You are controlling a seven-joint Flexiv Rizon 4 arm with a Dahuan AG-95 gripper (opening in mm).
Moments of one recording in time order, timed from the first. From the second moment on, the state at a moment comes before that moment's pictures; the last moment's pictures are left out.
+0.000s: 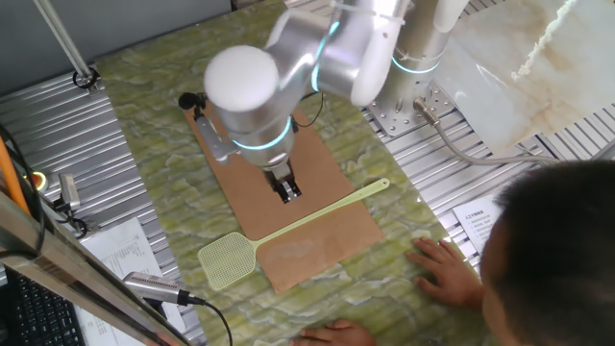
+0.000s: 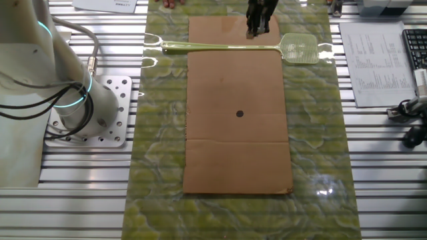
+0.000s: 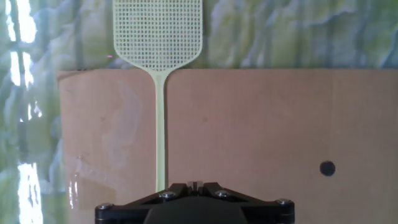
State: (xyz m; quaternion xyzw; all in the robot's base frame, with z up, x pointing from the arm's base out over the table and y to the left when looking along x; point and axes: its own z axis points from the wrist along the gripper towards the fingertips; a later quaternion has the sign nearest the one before) arm 0.459 0.169 0.124 0.02 -1.00 0.02 0.06
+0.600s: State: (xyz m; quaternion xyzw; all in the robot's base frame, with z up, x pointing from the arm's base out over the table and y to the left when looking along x) arm 0.434 0.181 0.094 0.03 -1.00 -0.03 0.04
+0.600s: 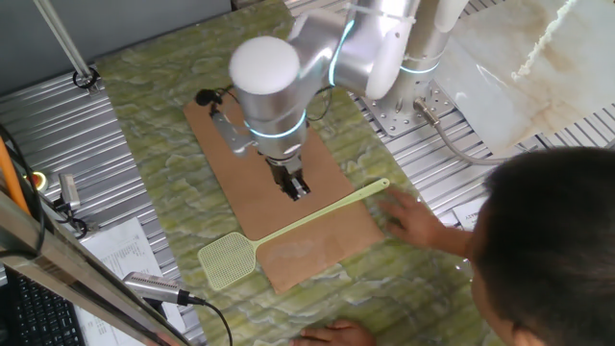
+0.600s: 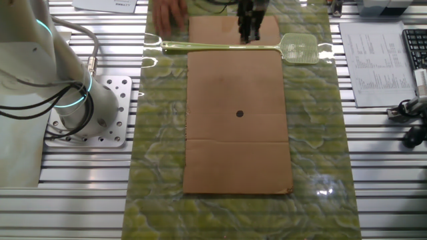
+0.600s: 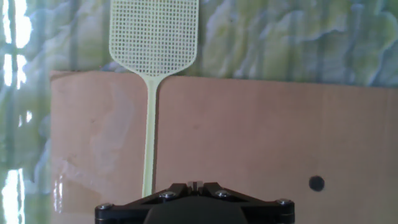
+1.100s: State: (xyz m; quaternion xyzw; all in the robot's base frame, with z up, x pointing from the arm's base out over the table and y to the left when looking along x) arm 0.417 0.219 0.077 -0.01 -1.00 -0.02 0.05
